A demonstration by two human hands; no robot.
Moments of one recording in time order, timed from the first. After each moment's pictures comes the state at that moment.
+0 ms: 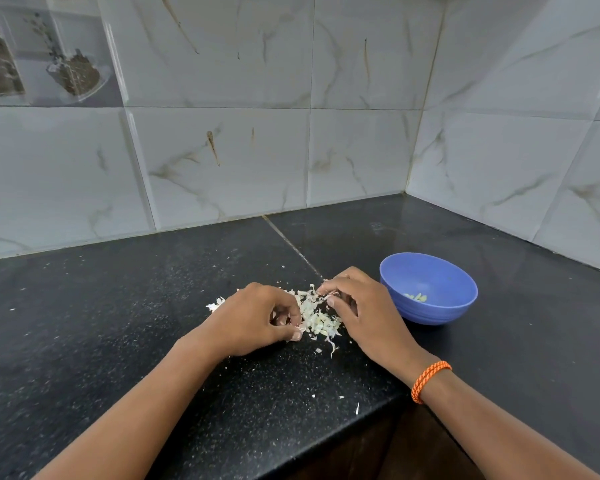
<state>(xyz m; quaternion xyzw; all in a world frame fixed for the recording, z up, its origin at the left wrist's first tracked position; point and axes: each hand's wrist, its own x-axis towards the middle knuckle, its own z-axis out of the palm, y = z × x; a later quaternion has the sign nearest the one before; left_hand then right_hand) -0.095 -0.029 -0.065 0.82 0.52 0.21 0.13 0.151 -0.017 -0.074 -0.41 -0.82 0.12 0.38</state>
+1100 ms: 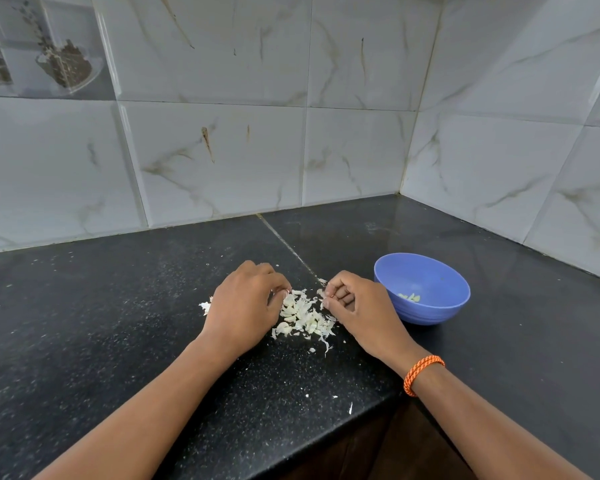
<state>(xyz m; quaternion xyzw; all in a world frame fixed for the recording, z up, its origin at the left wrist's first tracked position) -0.080 -0.026 -0.076 0.75 0.56 0.34 -0.06 0.157 -0.009 -0.076 -0.46 -0.77 0.20 0.39</state>
